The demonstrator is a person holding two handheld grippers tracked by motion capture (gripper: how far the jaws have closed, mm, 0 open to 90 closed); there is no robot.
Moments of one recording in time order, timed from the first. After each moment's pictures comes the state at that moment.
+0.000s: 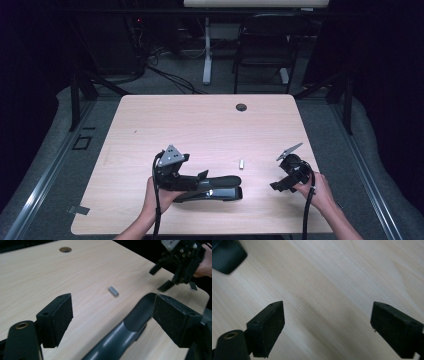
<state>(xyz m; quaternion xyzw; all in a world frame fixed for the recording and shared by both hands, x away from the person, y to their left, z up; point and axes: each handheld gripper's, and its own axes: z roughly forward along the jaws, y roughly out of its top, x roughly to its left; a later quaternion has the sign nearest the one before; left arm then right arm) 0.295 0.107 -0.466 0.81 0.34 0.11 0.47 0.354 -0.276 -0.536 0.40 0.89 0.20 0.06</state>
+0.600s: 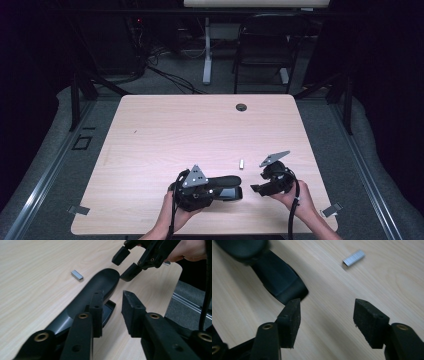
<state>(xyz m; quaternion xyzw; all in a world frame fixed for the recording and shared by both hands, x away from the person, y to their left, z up) 0.263 0.062 -0.489 0.85 0.28 0.07 0.44 0.317 -0.214 -0.518 0.37 0.88 0.28 0.08</state>
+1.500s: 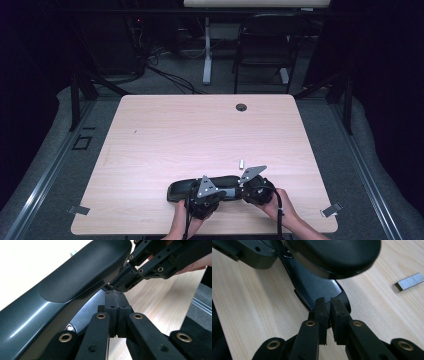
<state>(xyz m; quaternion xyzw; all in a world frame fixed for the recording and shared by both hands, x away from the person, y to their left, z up) 0.259 0.039 -0.539 0.84 0.32 0.09 0.43 0.300 -0.166 -0.545 0.27 0.91 0.29 0.09</state>
